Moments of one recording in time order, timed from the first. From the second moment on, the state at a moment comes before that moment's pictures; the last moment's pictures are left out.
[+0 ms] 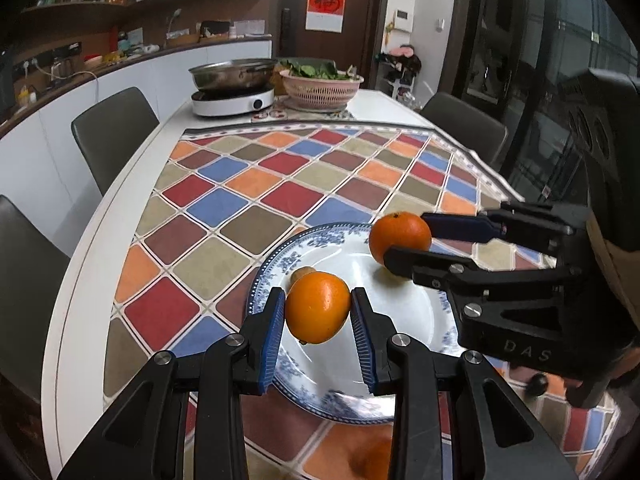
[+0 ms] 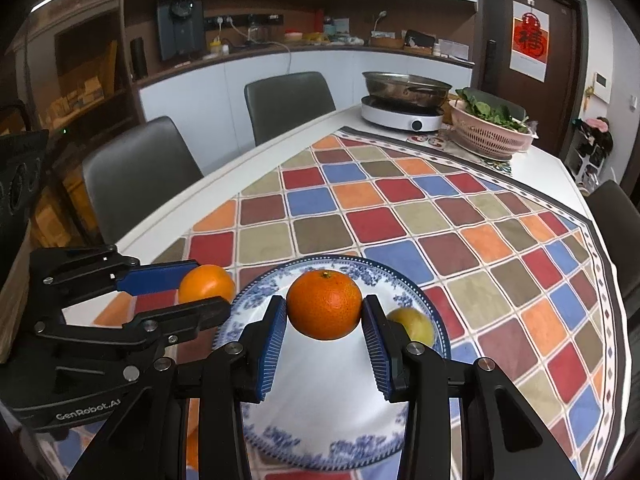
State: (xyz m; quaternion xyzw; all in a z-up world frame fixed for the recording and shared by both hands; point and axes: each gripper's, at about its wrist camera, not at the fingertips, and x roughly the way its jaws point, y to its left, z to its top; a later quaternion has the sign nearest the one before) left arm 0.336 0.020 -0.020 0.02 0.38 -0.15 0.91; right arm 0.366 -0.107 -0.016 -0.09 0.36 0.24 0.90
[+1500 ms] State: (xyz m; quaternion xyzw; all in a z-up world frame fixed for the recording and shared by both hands) left arm 0.399 0.014 -0.071 0.04 0.49 -0.15 0.86; right arm 0.447 -0.085 -0.075 -0.15 0.46 0.23 0.85
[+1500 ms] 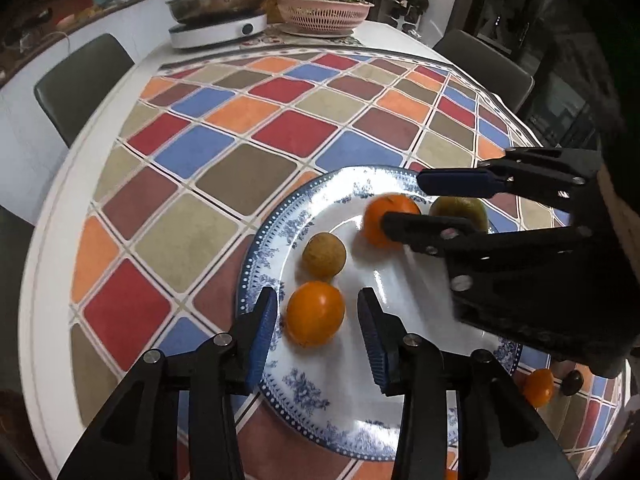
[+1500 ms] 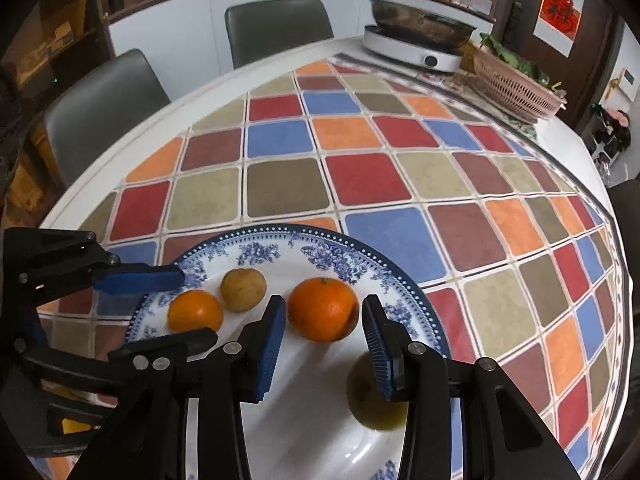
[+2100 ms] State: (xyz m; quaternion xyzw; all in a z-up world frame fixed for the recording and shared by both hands) left arm 0.324 0.014 0.012 0.02 0.41 -0.13 0.90; right arm 0.374 -0.123 0.000 -0.09 0.41 0.21 0.89
